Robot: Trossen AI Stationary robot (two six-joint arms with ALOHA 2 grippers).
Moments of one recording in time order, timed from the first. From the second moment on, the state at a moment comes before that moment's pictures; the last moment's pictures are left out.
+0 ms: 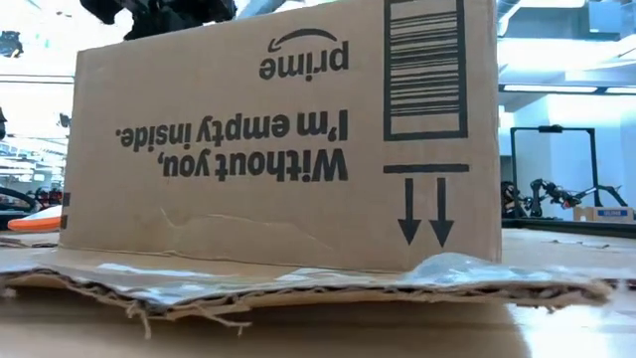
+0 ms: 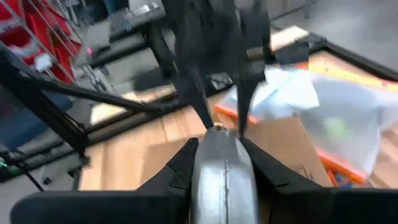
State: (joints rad) left arm 0.06 1.25 1.06 -0.84 0.21 0.26; right arm 0.24 1.65 1.35 -0.09 0.37 0.45
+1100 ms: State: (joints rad) left arm 0.03 1.25 1.03 -0.82 0.17 0.24; right arm 0.21 1.80 1.35 0.11 0.40 0.41
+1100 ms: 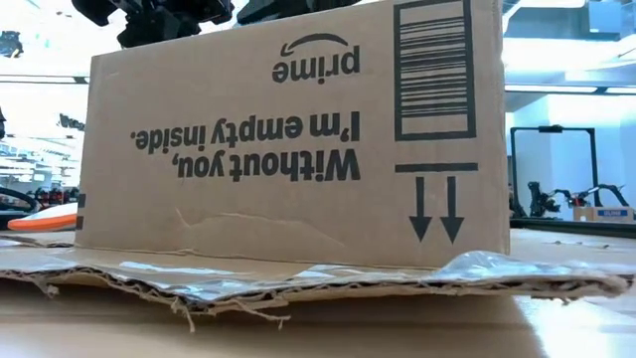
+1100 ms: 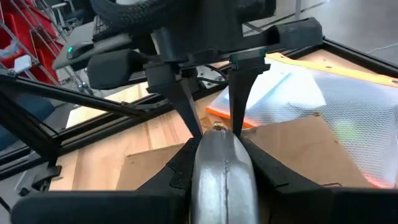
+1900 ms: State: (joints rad) left arm 0.03 1.25 1.03 -0.83 0.17 0.24; right arm 0.20 1.80 1.35 0.03 0.37 0.41
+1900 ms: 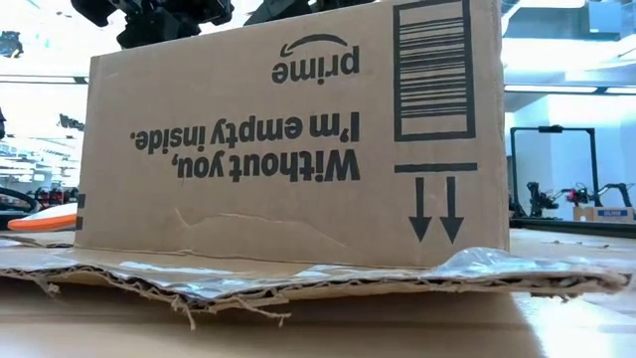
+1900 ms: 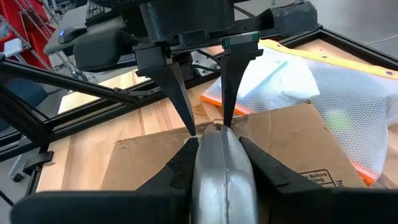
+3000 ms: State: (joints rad) left arm 0.03 1.25 1.05 -0.76 0.18 0.23; right arm 0.20 1.79 1.35 -0.08 0.30 0.36
